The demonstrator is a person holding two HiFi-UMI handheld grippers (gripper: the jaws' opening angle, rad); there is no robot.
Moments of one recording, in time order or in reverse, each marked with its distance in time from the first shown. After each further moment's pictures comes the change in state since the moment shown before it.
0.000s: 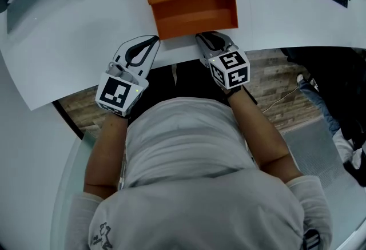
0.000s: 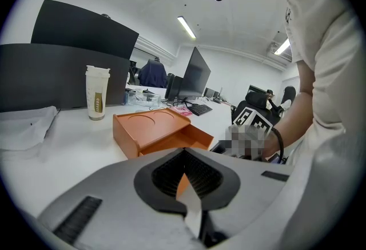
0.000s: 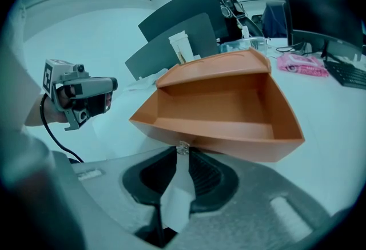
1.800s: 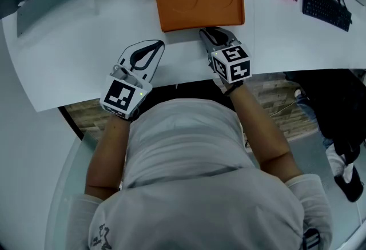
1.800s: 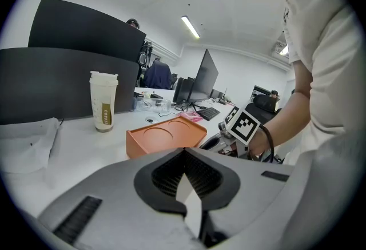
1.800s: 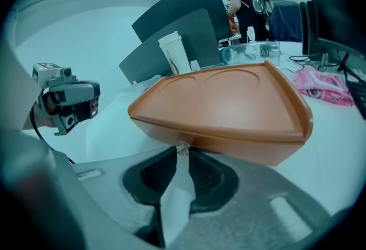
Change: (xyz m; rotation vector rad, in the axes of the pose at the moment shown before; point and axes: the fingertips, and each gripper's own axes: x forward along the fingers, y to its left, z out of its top) left arm 0.013 0.060 0.042 0.004 -0.015 0.029; right arm 0.048 -0.036 0.092 -0.032 0.010 0.007
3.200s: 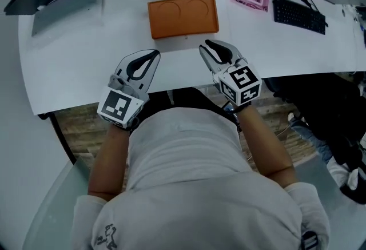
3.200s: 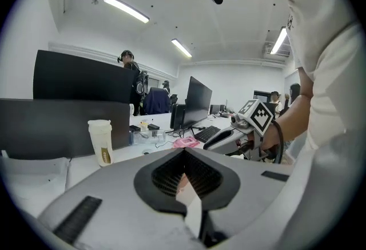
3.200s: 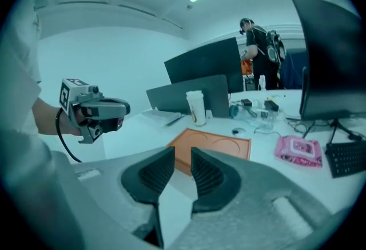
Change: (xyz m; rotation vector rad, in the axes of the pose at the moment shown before) left arm -0.047 -0.083 0.082 0.116 -0.202 0.068; right arm -0.157 0.044 0.064 -0.220 -0.294 0.052
